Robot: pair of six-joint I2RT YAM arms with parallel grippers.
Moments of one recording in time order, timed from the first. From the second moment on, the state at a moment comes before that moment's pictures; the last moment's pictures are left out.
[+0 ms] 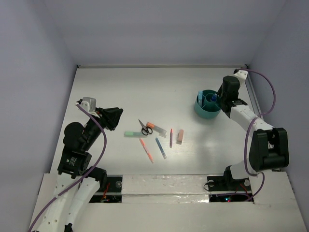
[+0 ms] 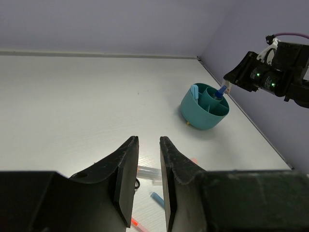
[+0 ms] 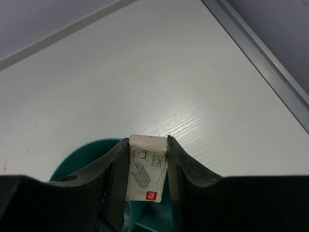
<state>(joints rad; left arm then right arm) -0.28 0.47 0.69 -0.18 0.25 -0.40 0.10 1.48 0.97 0.10 0.51 0.34</state>
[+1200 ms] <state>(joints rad) -0.28 0.47 0.69 -0.18 0.25 -0.40 0.10 1.50 0.95 0.05 0.45 0.43</state>
